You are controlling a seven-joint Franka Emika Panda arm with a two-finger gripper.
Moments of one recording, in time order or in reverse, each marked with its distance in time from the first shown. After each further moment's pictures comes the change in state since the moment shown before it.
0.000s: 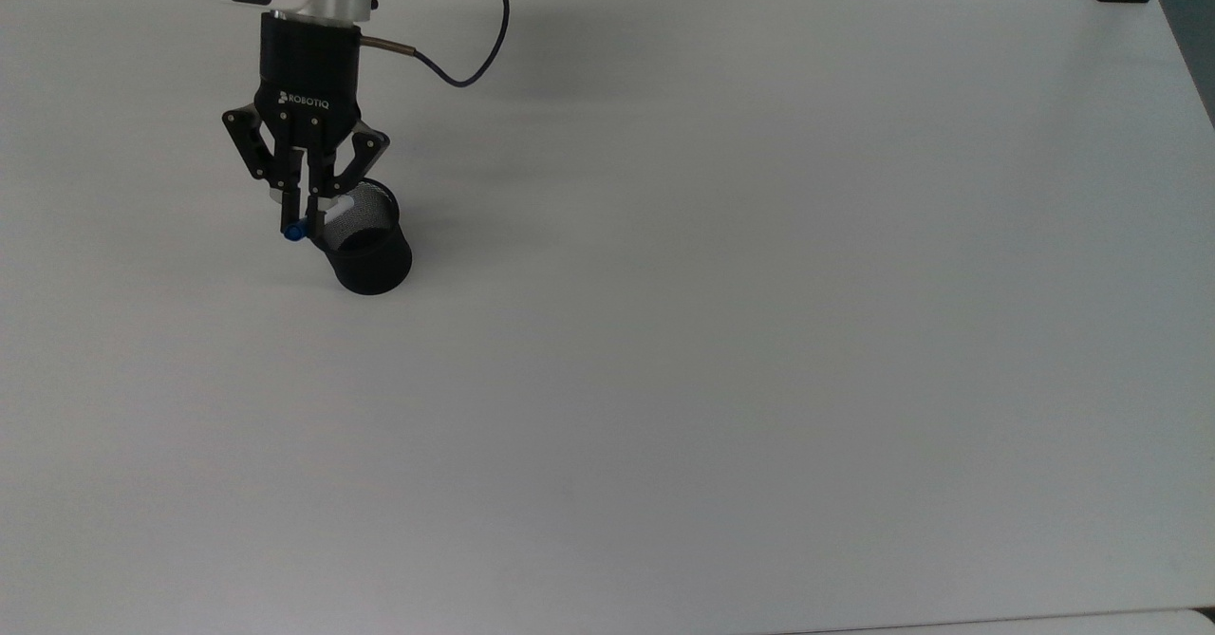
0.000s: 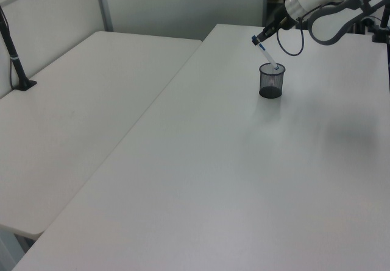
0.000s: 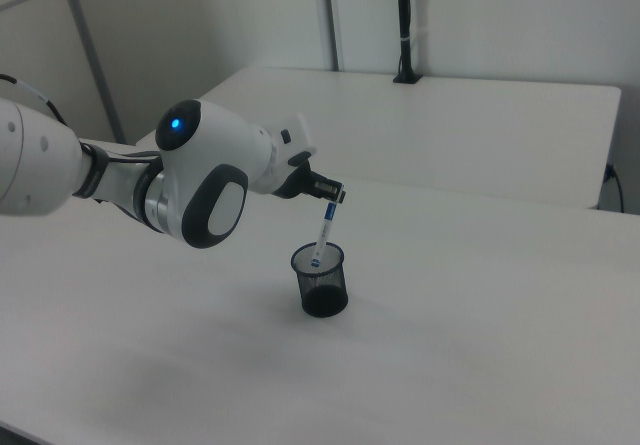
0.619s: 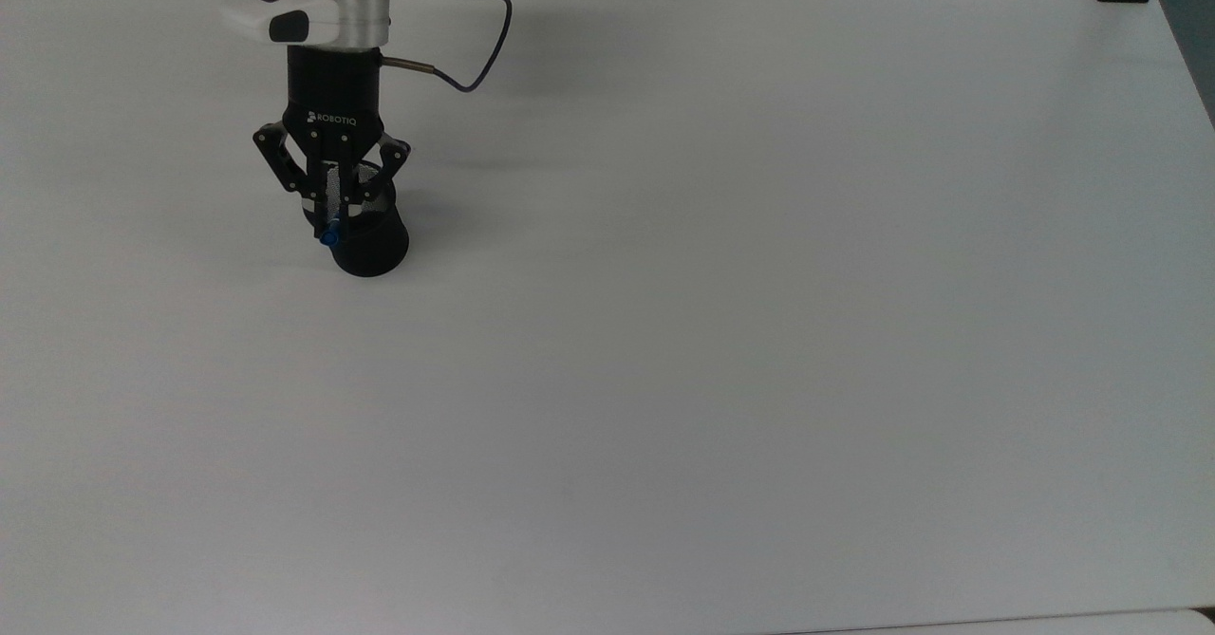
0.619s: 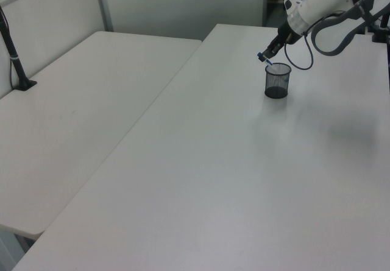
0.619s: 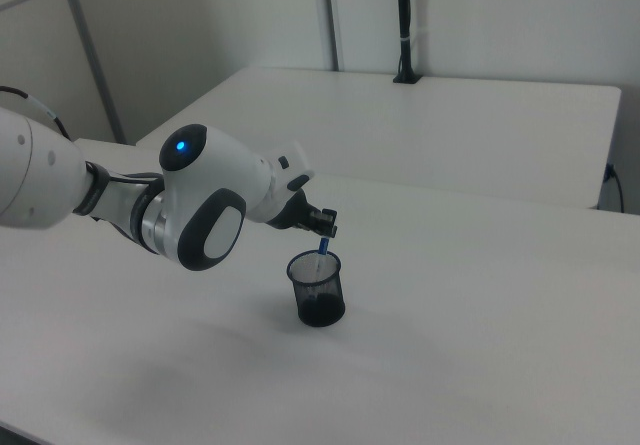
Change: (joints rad) arm 0.000 0.008 0.000 -0.072 0.000 -0.029 -0.152
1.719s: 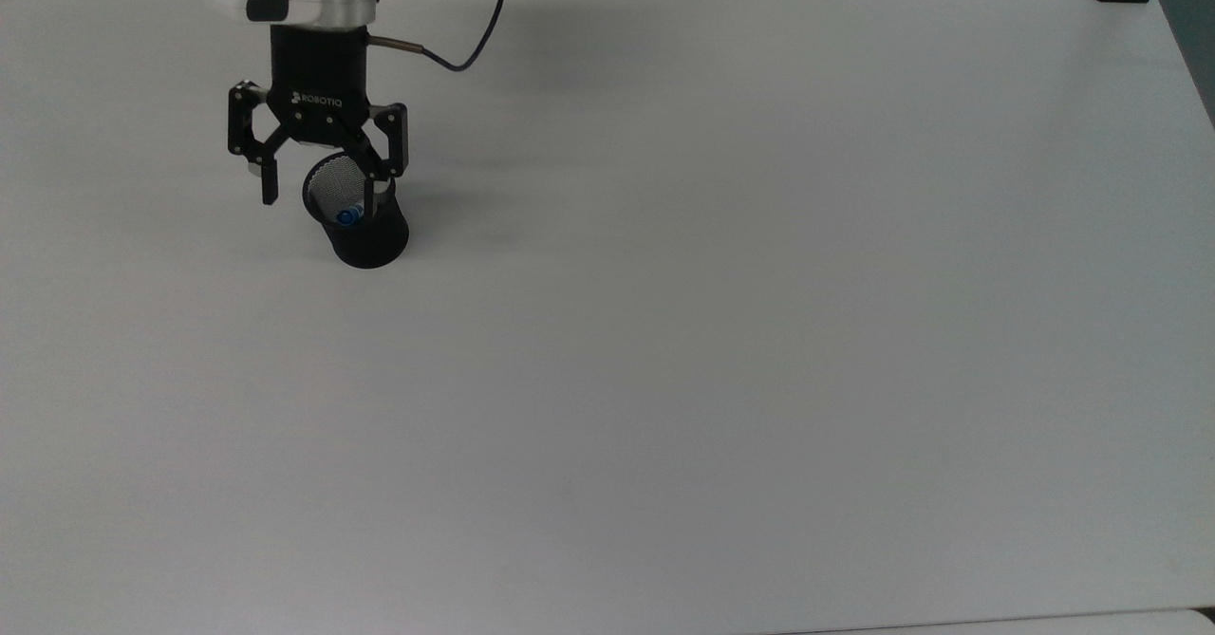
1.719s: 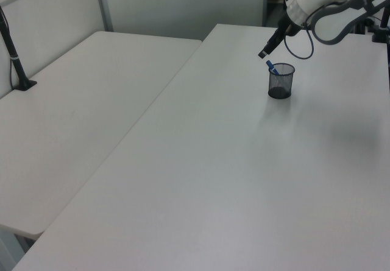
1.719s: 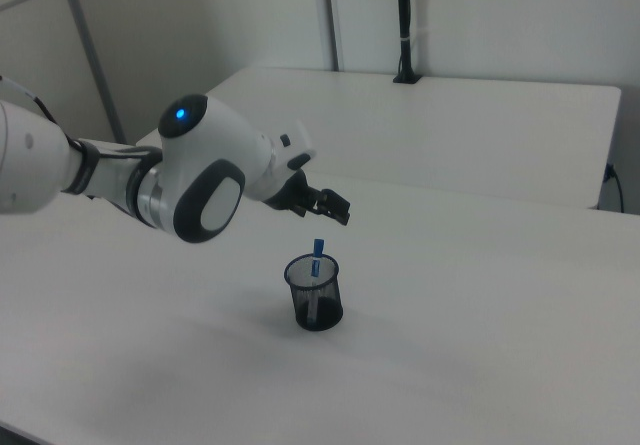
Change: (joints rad) arm -0.002 -0.048 -0.001 0.059 0.003 -0.151 0.039
